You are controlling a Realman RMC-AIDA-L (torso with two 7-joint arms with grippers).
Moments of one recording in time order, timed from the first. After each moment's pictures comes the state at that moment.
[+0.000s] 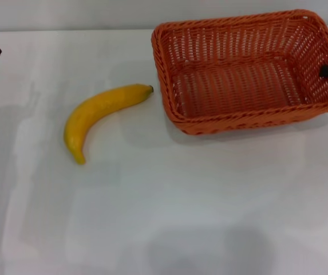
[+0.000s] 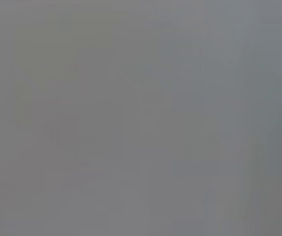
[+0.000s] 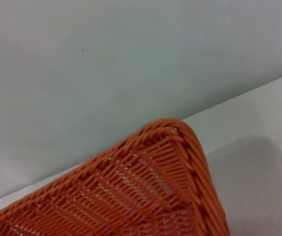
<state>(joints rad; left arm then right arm) -0.47 -2.08 2.83 0.15 -1.62 1.37 -0.02 0.69 1.88 -0.52 -0.58 -2.23 -1.27 2.34</state>
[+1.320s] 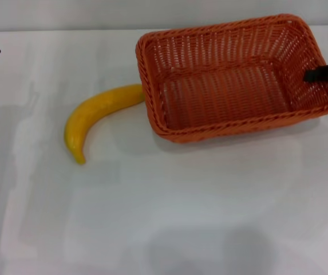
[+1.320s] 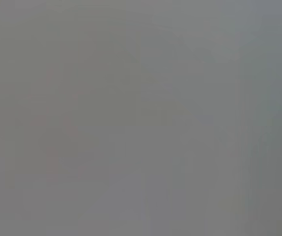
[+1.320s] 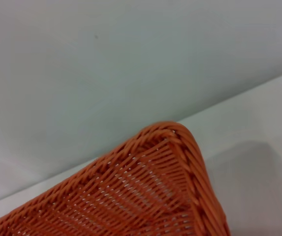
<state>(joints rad) -0.48 -2.08 2.83 0.14 -1.62 1.37 -0.02 0.67 1.96 -0.53 -0.64 -2.19 -1.25 2.31</state>
